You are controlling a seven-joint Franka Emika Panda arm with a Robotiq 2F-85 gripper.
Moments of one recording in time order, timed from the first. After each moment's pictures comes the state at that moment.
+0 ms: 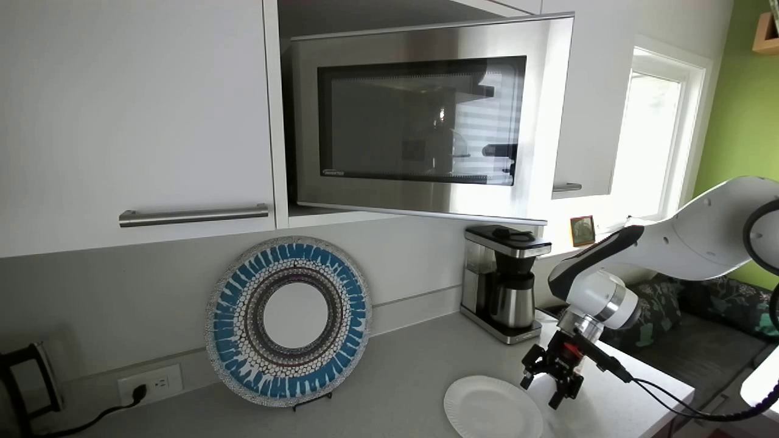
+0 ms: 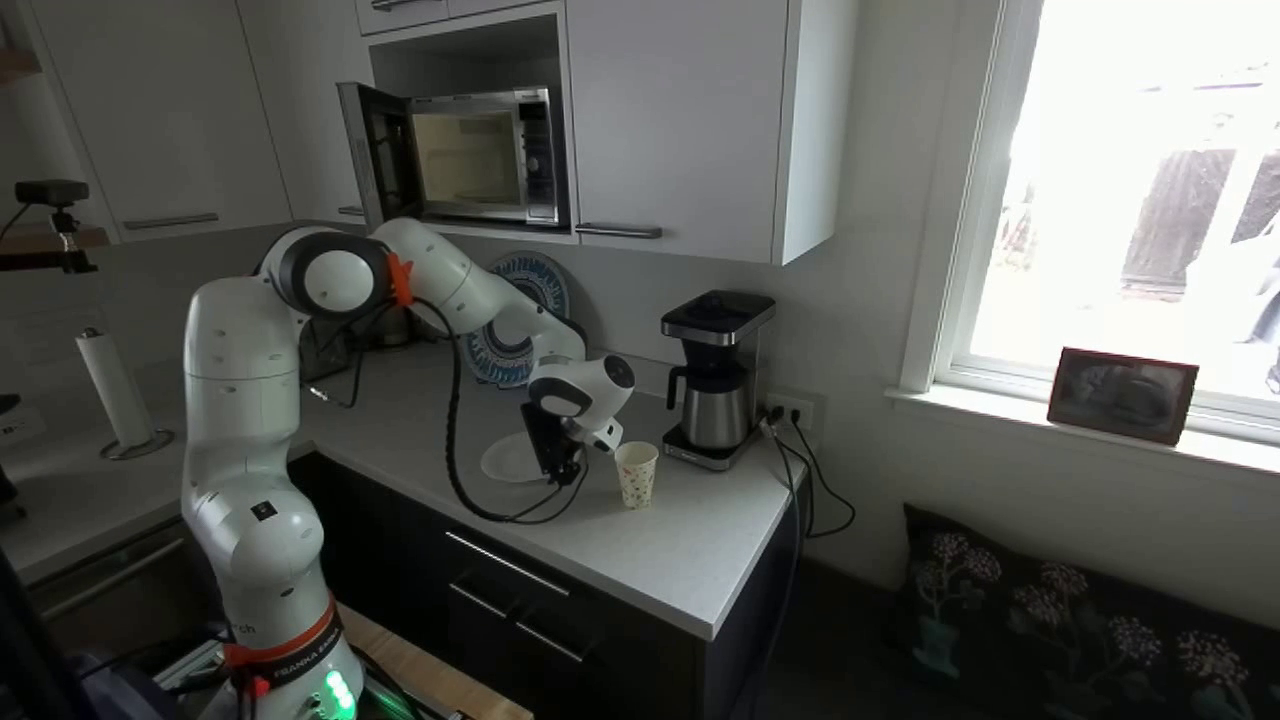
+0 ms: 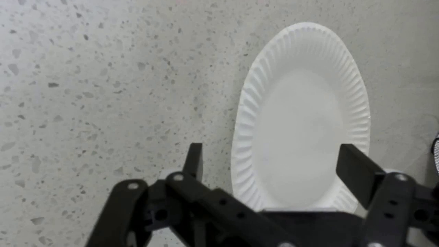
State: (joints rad) arm -0.18 0.20 -0.20 -2.24 0.79 2.05 -0.45
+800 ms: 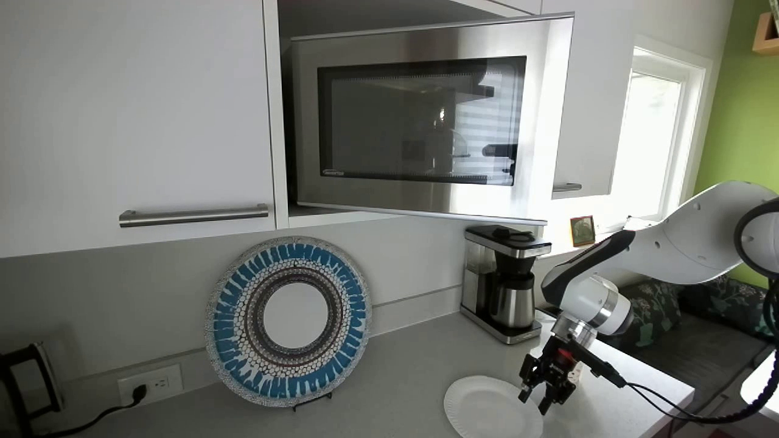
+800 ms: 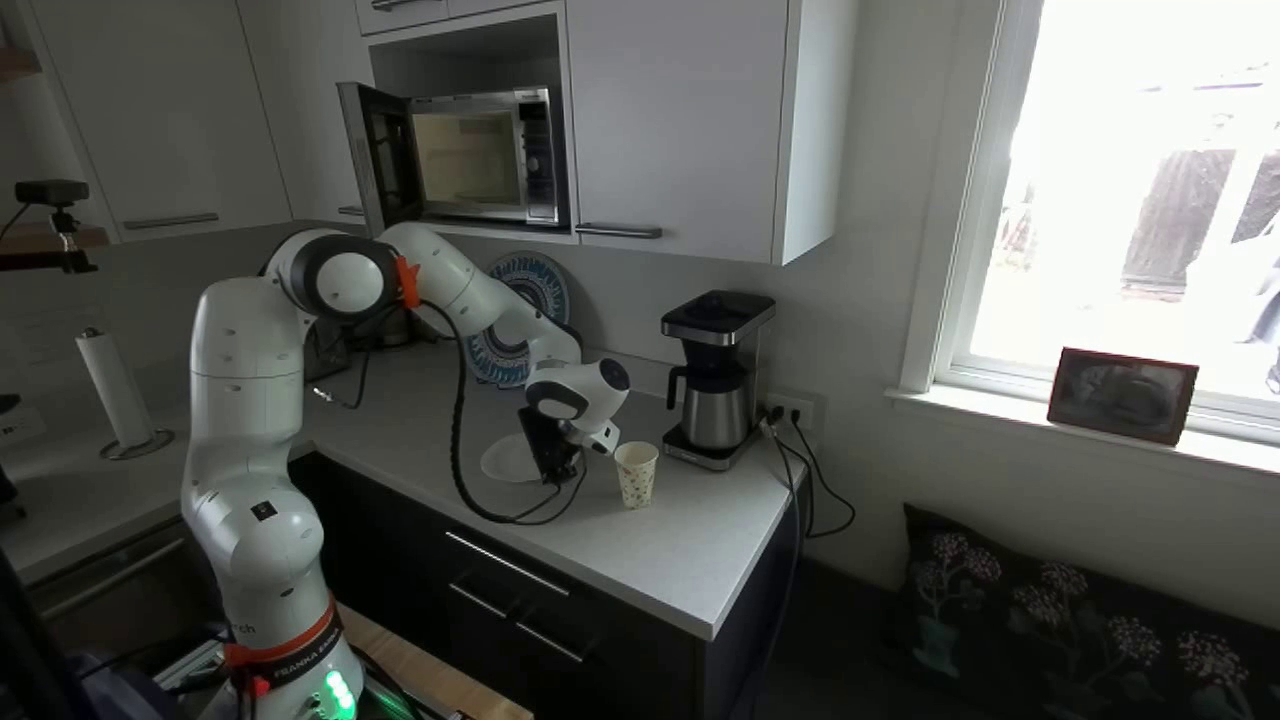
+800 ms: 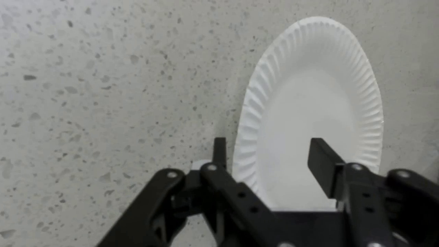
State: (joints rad) arm -0.18 0.23 -0.16 -2.24 0.79 2.10 -0.46
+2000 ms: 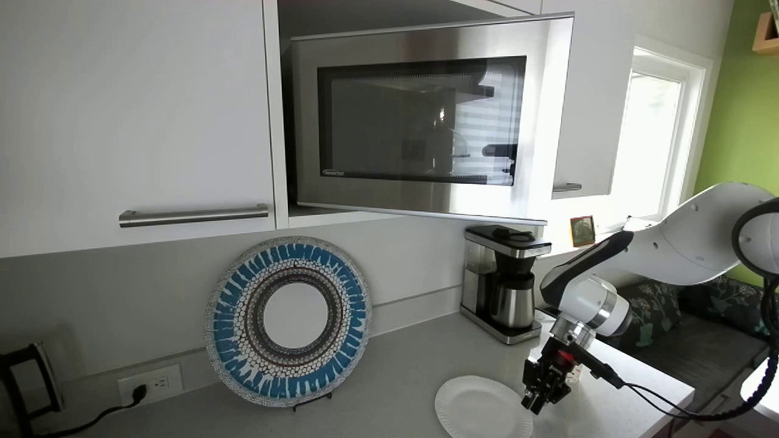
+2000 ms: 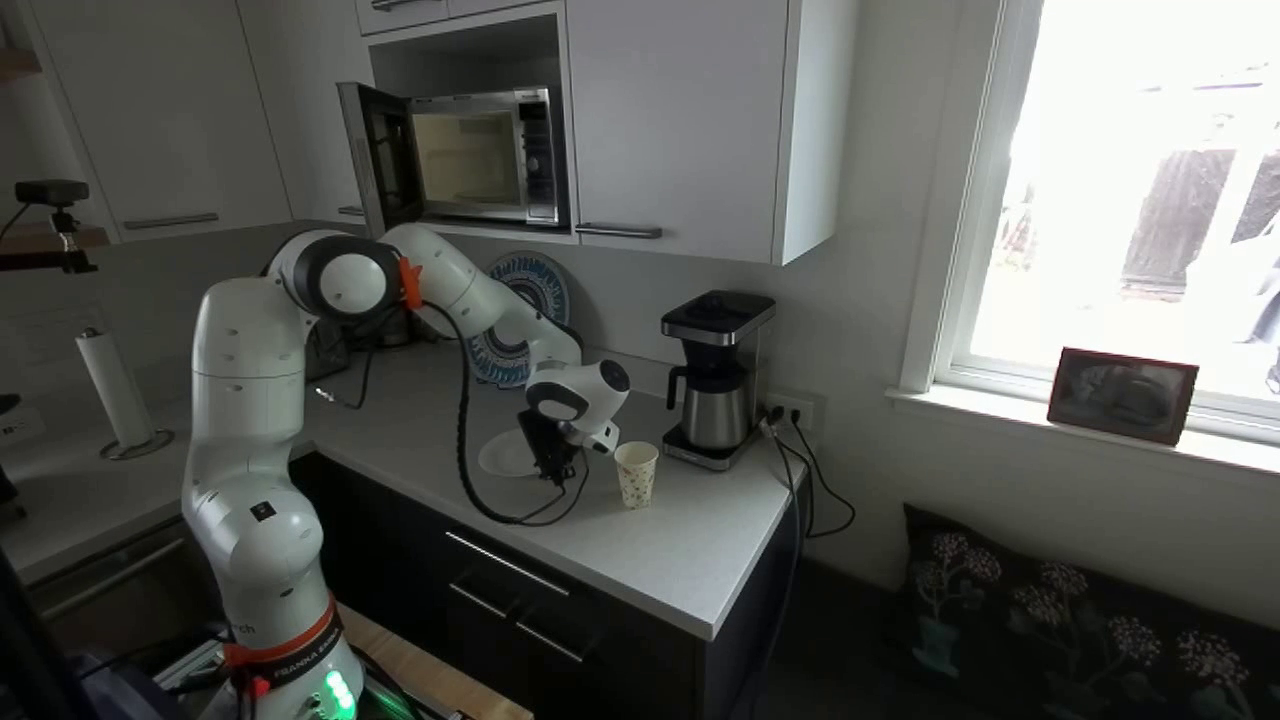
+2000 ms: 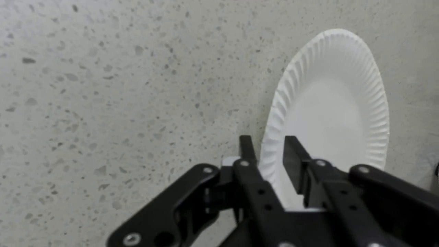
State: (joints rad) arm -0.19 0.24 -0.15 -2.23 0.79 2.10 -0.53
